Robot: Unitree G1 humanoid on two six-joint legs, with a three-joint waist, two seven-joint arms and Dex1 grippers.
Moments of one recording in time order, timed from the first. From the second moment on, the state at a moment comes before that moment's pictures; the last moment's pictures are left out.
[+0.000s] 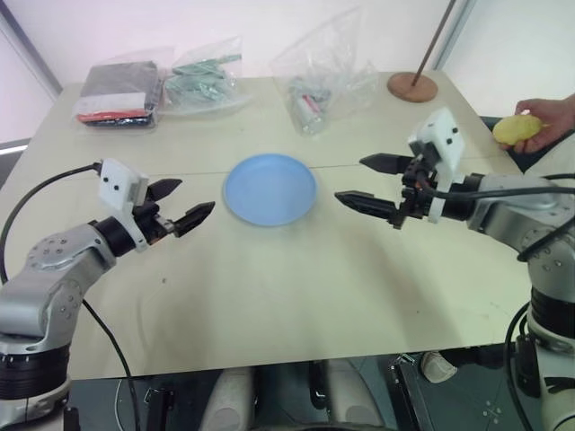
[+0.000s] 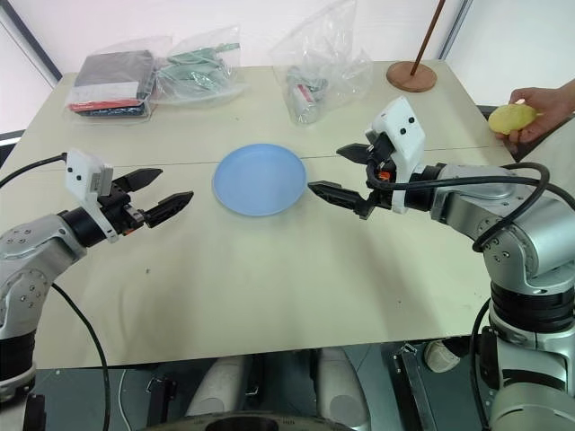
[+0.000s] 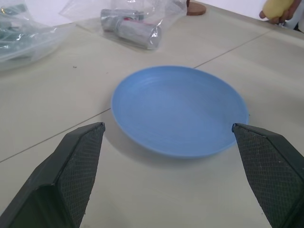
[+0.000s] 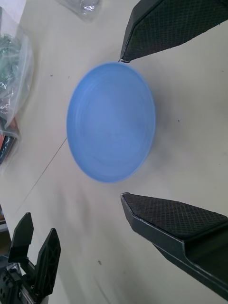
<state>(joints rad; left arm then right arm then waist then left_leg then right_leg) -0.20 0.71 0.30 -0.37 -0.65 0.67 -0.62 -0.61 -0.75 -0.14 -0.48 0.73 1.08 0.66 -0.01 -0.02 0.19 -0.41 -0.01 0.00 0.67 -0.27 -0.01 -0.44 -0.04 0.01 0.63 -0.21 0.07</state>
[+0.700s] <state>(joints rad) -0.20 0.71 0.34 -0.39 -0.71 0.69 -0.61 -0.61 -0.76 -0.14 -0.47 0.73 1.08 0.65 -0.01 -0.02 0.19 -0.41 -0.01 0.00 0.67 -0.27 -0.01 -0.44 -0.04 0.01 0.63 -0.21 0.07</state>
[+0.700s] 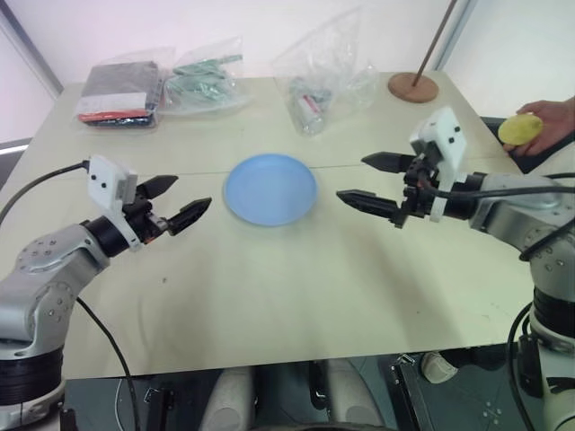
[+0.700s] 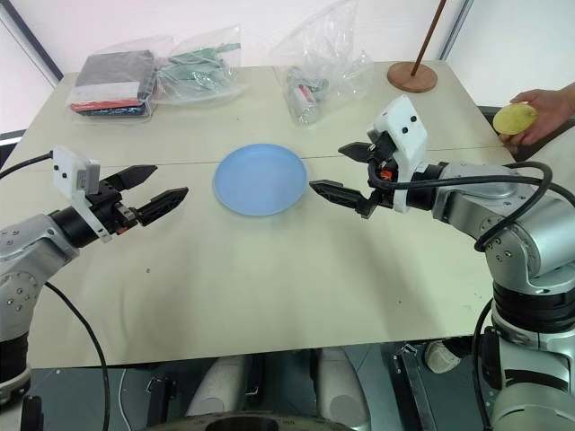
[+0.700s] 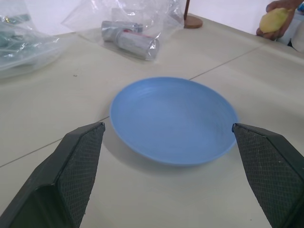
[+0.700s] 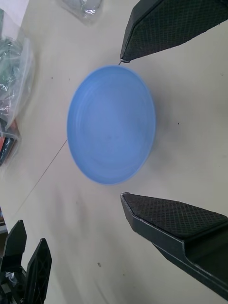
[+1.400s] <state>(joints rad) -0.20 0.71 0.34 -0.39 -0.70 0.69 -0.61 -0.59 -0.76 -0.14 -0.48 0.75 1.08 0.61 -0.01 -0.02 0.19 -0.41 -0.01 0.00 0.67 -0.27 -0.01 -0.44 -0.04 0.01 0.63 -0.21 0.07</state>
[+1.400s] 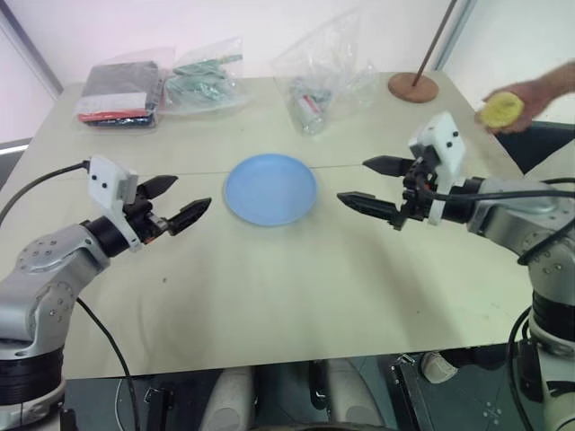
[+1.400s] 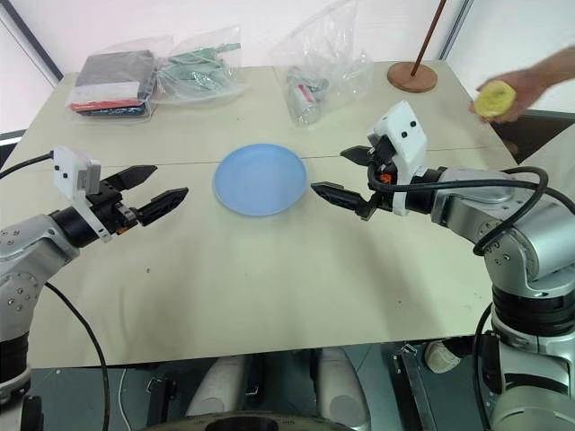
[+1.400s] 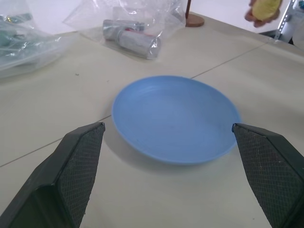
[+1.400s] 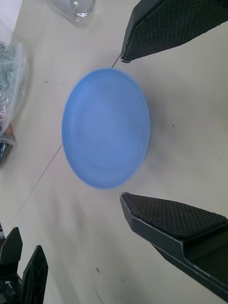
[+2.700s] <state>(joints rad) -0.38 0.62 0.29 -0.36 -0.61 0.65 -0.49 -0.75 -0.46 0.04 -0.29 0.60 1.00 0.36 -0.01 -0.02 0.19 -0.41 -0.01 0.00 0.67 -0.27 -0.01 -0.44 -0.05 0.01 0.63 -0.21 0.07</state>
